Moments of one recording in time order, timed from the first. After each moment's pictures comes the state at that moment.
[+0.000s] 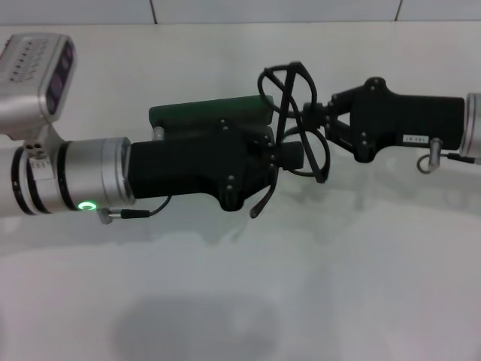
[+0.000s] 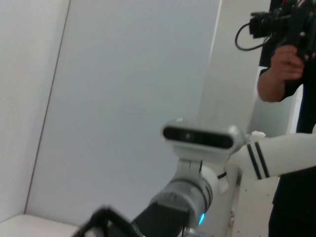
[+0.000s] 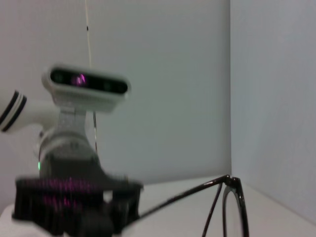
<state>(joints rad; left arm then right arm) -0.64 -2.09 0.83 0.36 1.72 1.75 -1.13 0.67 2.02 -1.08 -0.53 -1.55 -1.44 1.14</state>
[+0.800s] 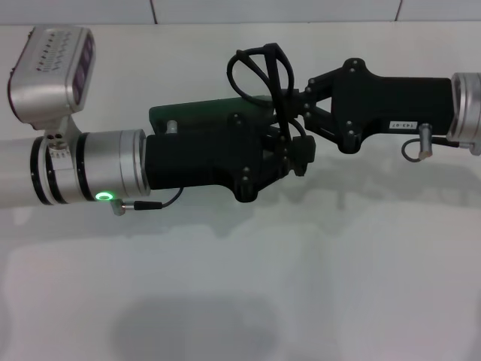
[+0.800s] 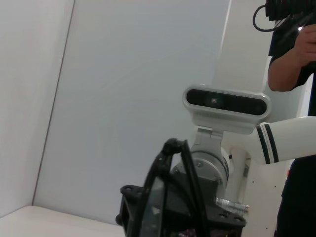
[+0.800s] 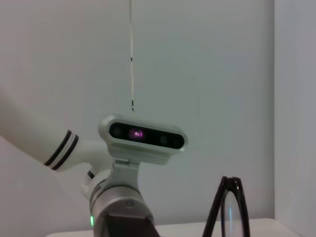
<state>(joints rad) -0.68 -2.09 0.84 0.33 1.72 1.70 -1.12 0.73 2.02 -1.09 -0.53 -1.51 -1.54 1.14</state>
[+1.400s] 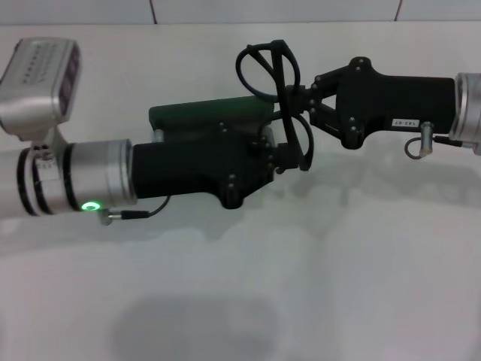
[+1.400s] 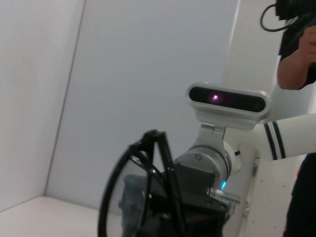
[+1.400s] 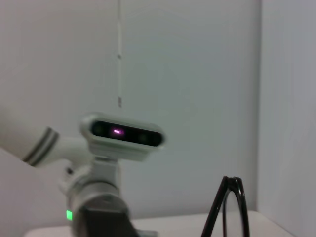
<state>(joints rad) -0.64 -2.08 0.84 0.34 1.72 1.70 -1.12 0.72 2.02 -1.08 -0.53 -1.51 -1.50 1.13</state>
